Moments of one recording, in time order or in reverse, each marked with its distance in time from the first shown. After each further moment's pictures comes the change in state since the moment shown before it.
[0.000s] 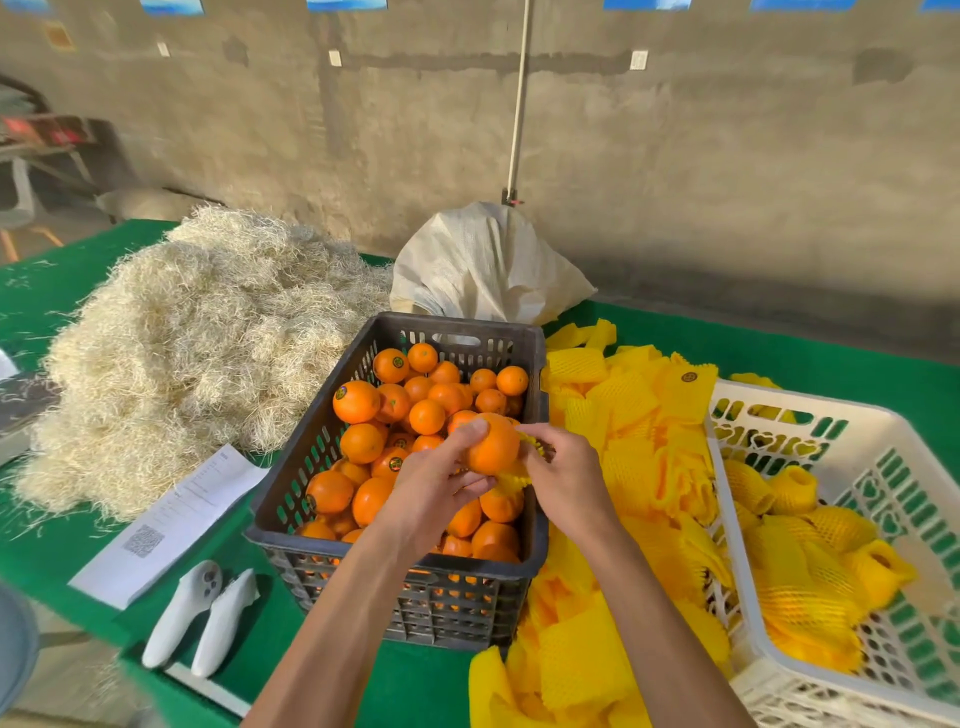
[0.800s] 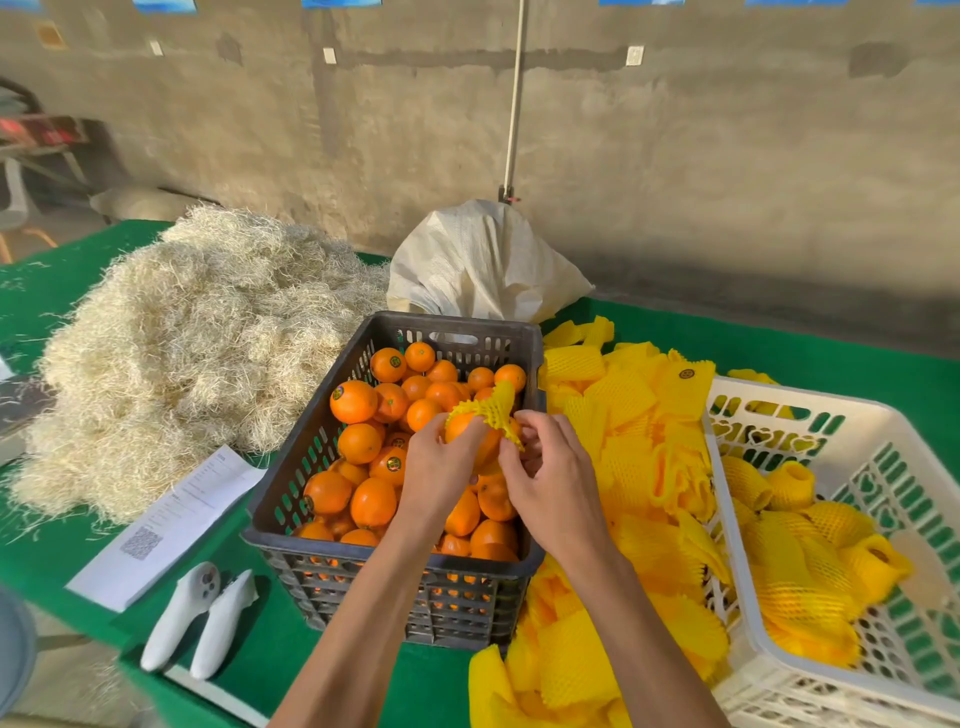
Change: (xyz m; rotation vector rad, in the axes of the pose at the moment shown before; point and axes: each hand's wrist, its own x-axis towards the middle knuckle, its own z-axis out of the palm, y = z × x) left_hand 0.016 -0.005 0.018 0.440 0.247 0.392; right_hand -0.018 -0.007 0.009 -0.140 0.166 -0.188
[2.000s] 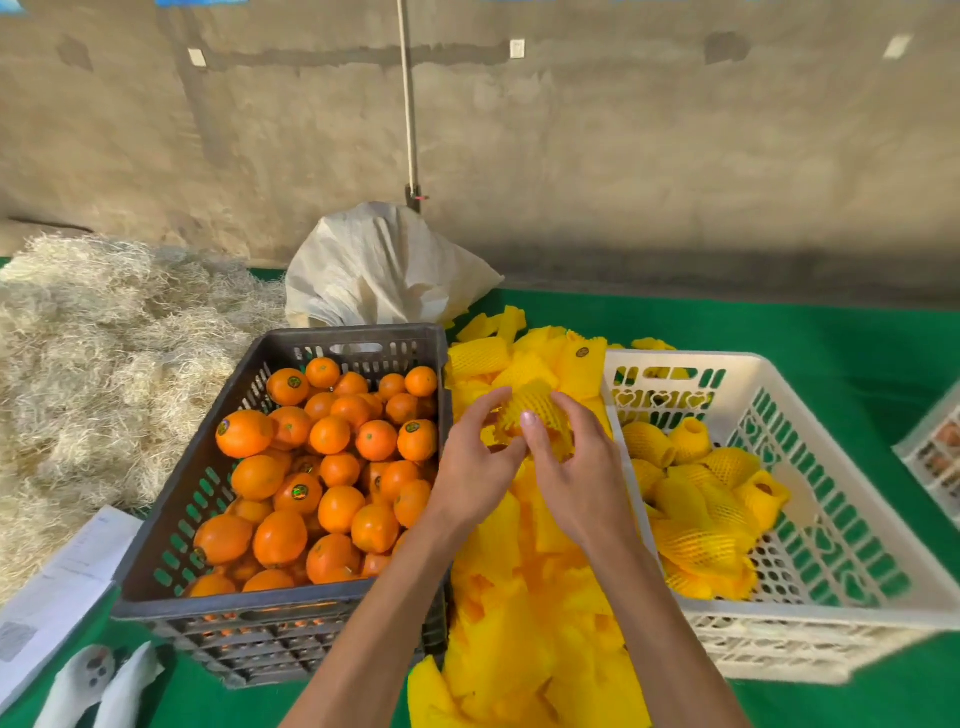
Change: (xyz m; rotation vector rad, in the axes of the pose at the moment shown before) left_hand -0.021 0.020 0.113 0.201 -0.366 0.249; right_hand -0.009 0.066 -0.088 0.023 0.216 0.219
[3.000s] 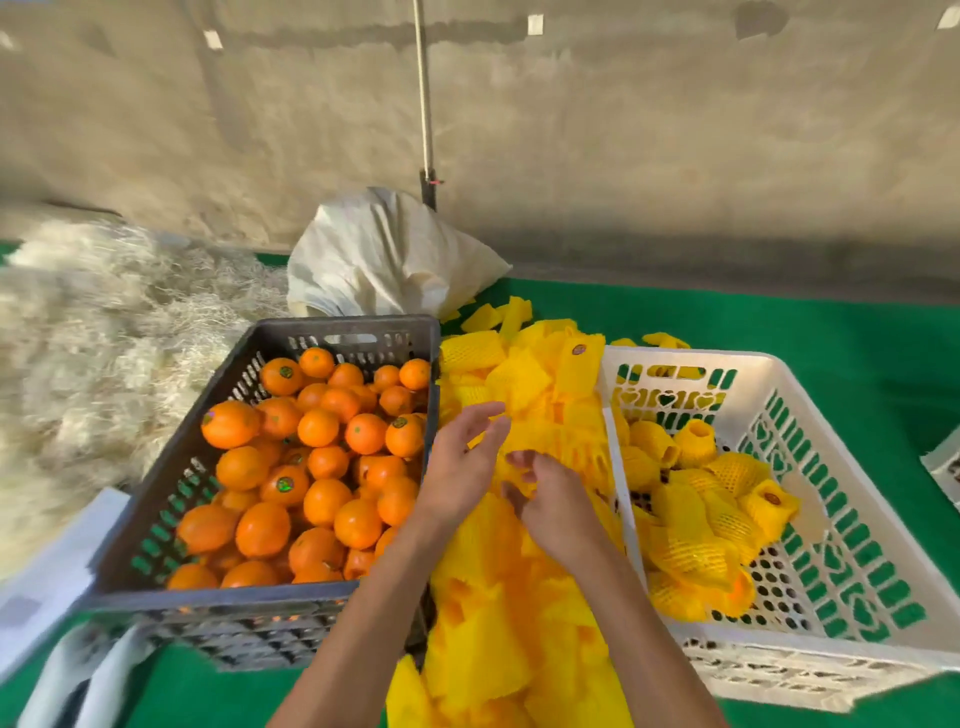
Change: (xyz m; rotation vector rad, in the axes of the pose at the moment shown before) left_hand 0.016 -0.012 0.029 -0.094 0.029 -0.137; right_hand 0.014 0.071 0.020 -0.123 -0.418 0.094
